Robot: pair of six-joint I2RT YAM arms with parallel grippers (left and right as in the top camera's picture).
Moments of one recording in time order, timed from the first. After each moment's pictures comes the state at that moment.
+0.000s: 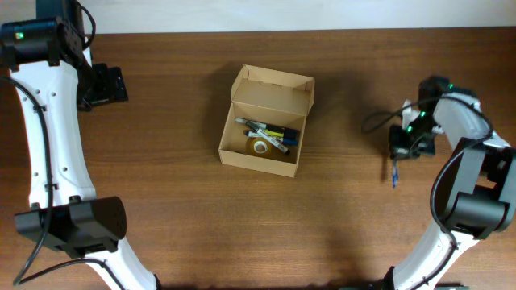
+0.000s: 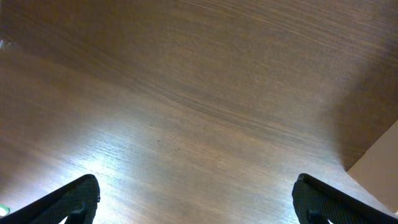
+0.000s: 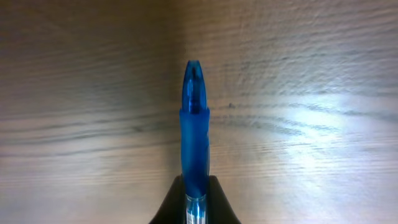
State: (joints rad) left arm 0.15 1.98 2.31 -1.66 -0.20 -0.14; right arm -0.27 2.06 1.54 -1.14 -0.10 -0.08
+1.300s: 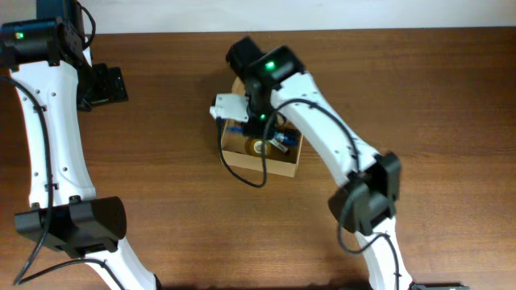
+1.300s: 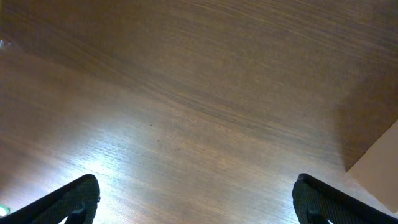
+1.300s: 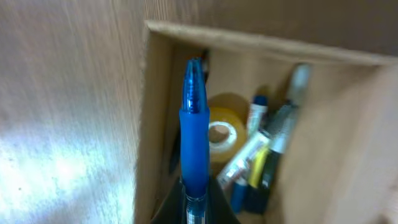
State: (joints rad) left arm 0.15 1.98 2.31 -1.66 -0.20 -0.14; right arm 0.60 2.29 2.27 -1.45 -0.16 -0.87
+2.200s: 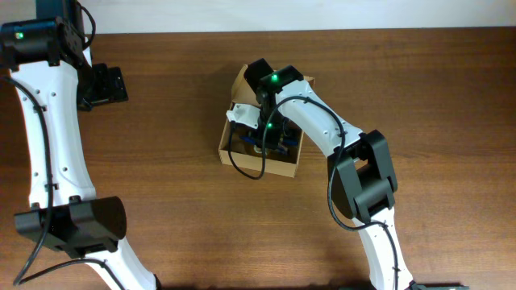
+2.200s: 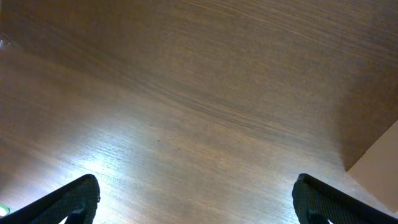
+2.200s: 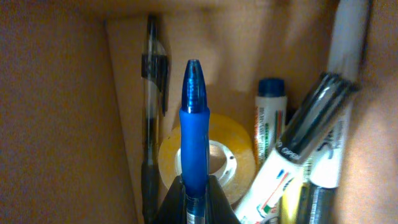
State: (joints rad) left arm 0.15 1.98 2.31 -1.66 -0.20 -0.14; right arm 0.52 2.35 2.02 -1.20 -0.24 -0.74
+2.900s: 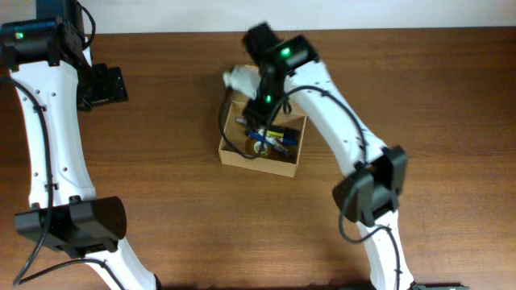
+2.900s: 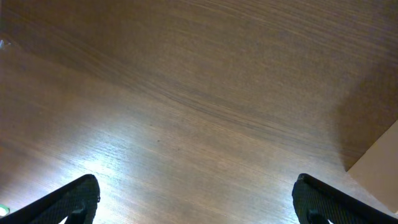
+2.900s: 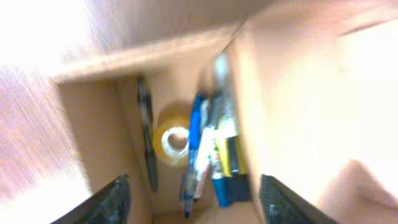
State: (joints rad) left arm 0.15 1.98 2.31 -1.66 -0.20 -0.14; right arm 0.52 2.30 2.41 -1.42 -0.17 -0.56
